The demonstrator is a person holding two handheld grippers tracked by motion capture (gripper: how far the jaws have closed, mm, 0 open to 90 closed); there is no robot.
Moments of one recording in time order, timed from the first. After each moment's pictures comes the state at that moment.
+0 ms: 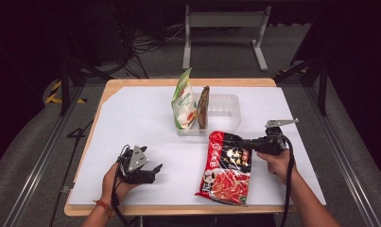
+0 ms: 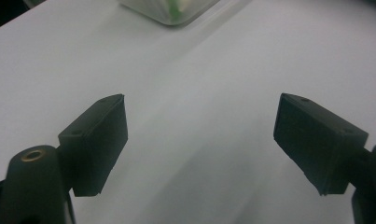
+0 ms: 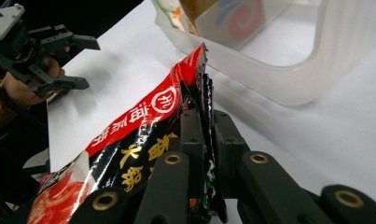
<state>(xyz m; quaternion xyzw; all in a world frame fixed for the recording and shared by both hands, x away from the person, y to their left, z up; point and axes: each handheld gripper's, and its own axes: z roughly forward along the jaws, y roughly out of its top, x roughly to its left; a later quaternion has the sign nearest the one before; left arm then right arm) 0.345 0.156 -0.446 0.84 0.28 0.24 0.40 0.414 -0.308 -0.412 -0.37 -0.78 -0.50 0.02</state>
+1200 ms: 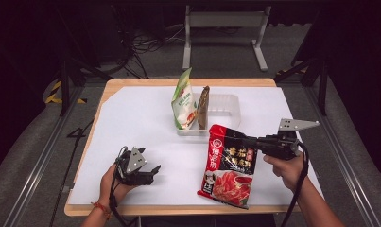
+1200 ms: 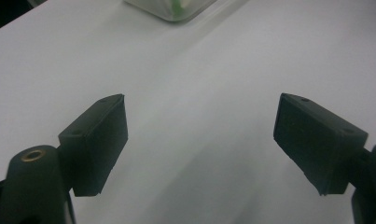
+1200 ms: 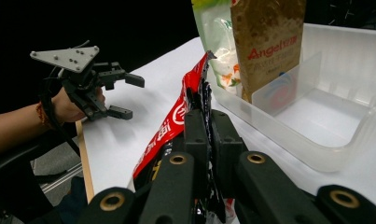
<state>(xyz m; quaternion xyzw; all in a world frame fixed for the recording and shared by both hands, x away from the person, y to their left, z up) 0.340 0.160 -0.445 0.84 0.28 0.25 0.39 0.365 -0.298 -0.350 -0.30 -0.77 -0.56 -0.05</state>
